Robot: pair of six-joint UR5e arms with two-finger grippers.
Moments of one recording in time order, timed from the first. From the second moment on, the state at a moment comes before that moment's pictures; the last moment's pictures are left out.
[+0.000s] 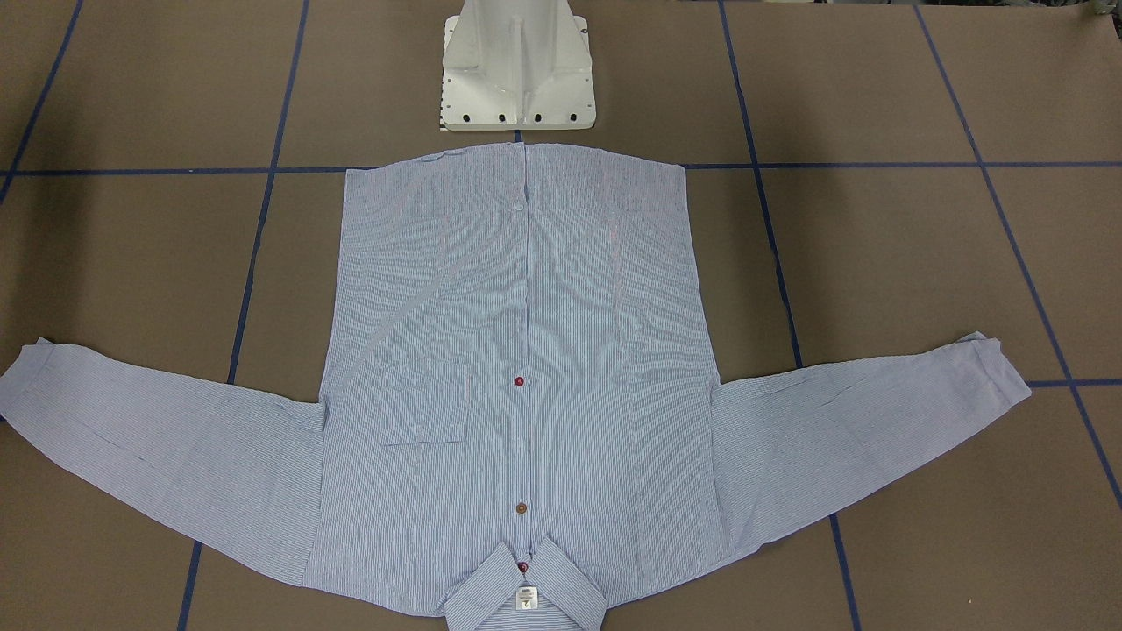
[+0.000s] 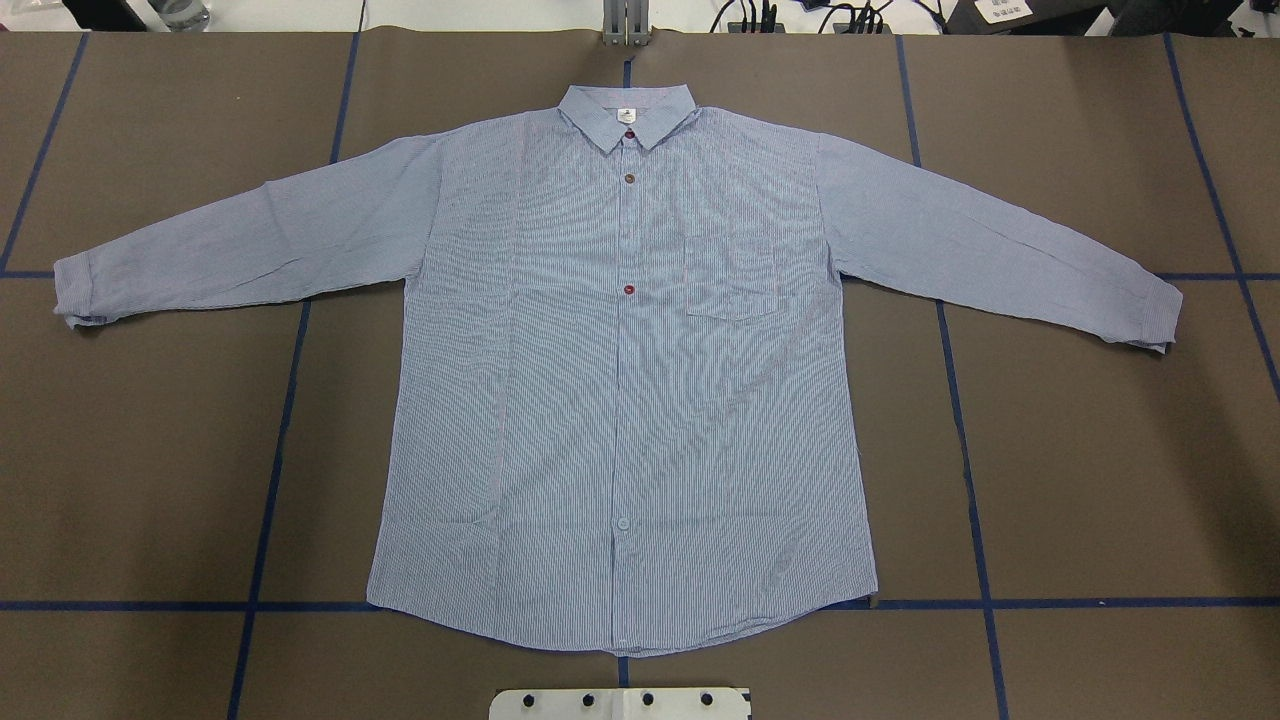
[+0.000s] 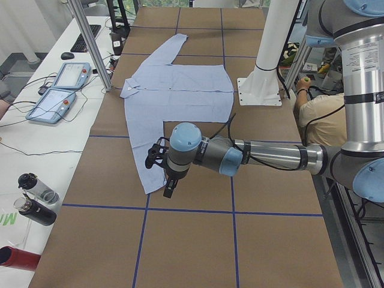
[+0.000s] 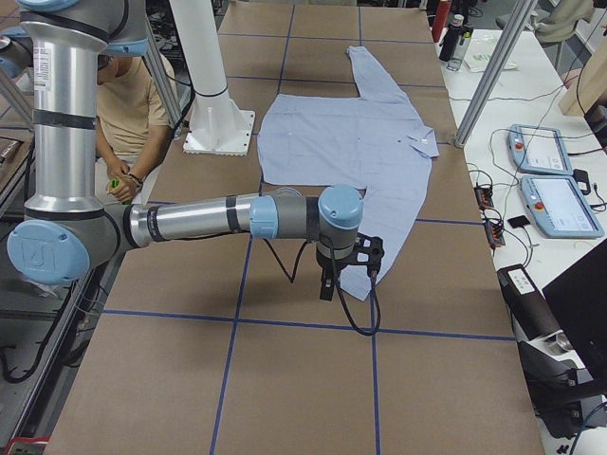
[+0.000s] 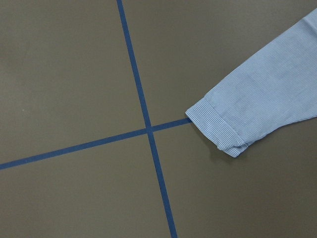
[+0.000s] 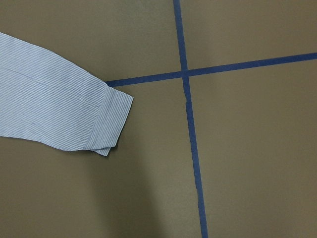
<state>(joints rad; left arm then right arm) -1.55 -1.37 -1.85 -1.83 -2.36 0.00 1.53 -1.66 1.82 -1.69 2.36 0.20</state>
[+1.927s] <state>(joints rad) -1.54 -1.36 -1.88 -1.85 -2.36 -0.01 1.33 -1.60 1.64 -1.36 2.31 0.36</state>
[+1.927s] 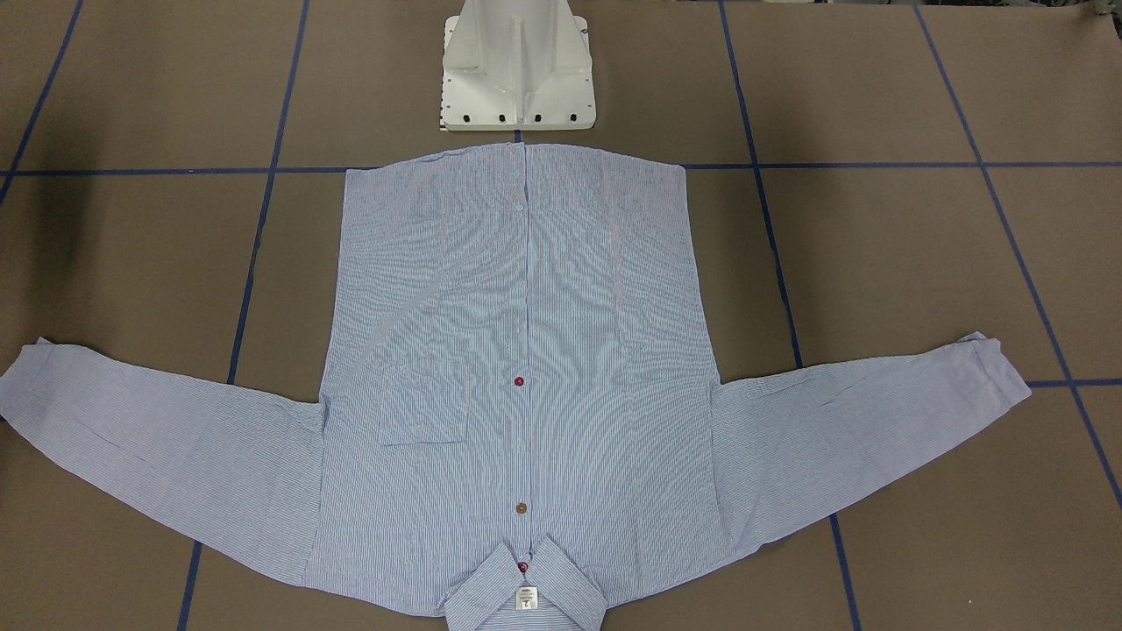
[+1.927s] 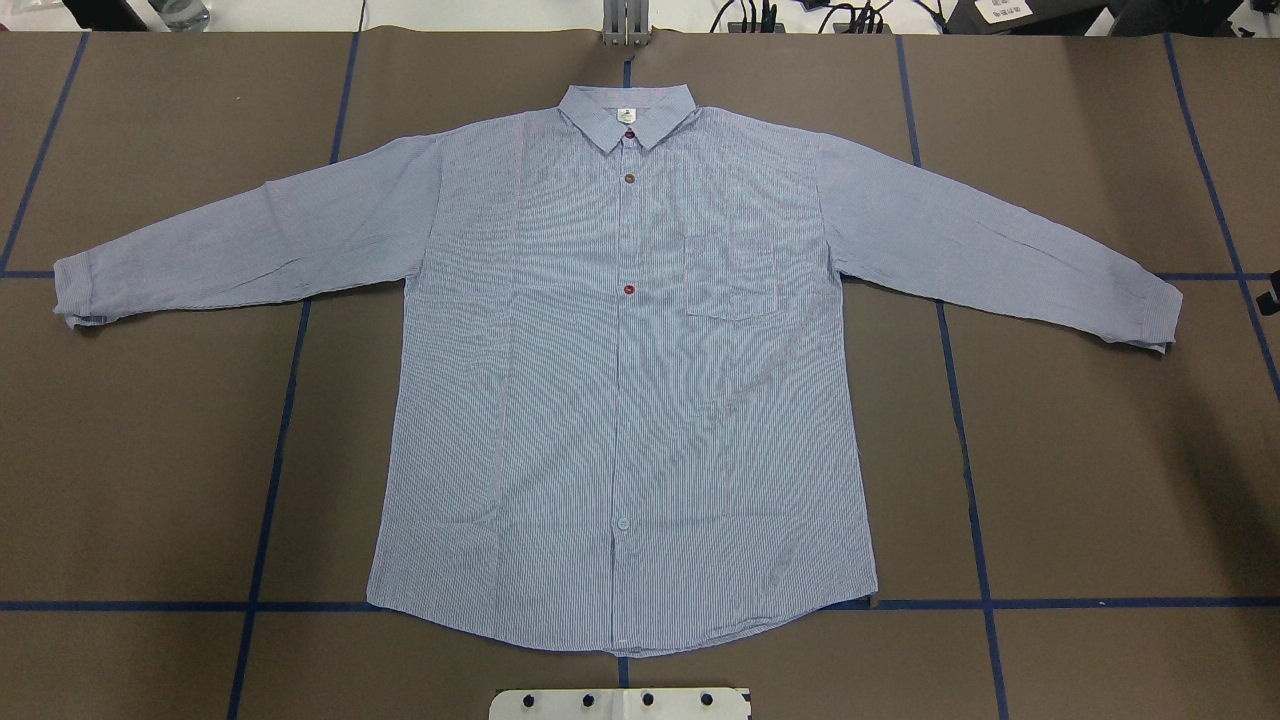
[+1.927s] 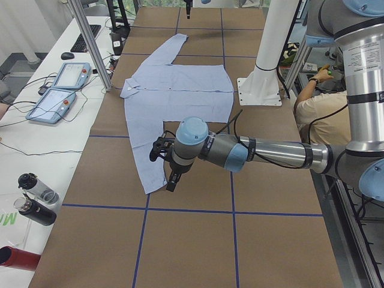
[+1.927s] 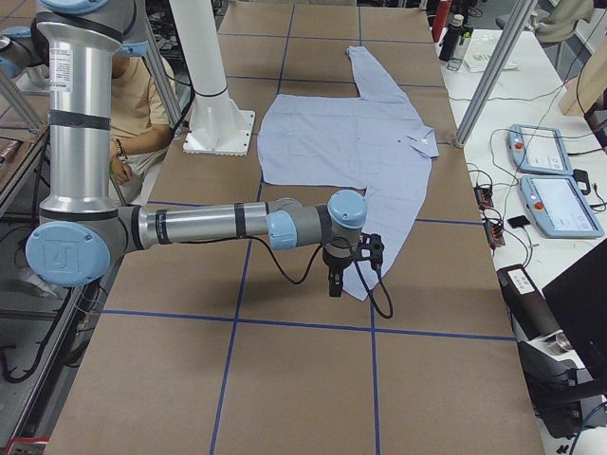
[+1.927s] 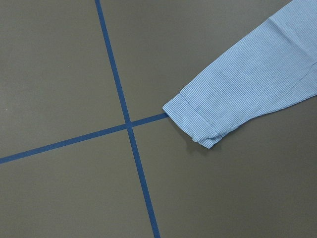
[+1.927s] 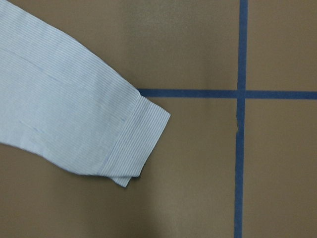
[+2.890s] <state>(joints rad) -1.54 -1.36 -1.88 -1.85 -2.36 -0.01 1.14 -1.54 1.35 -0.84 2.31 1.07</state>
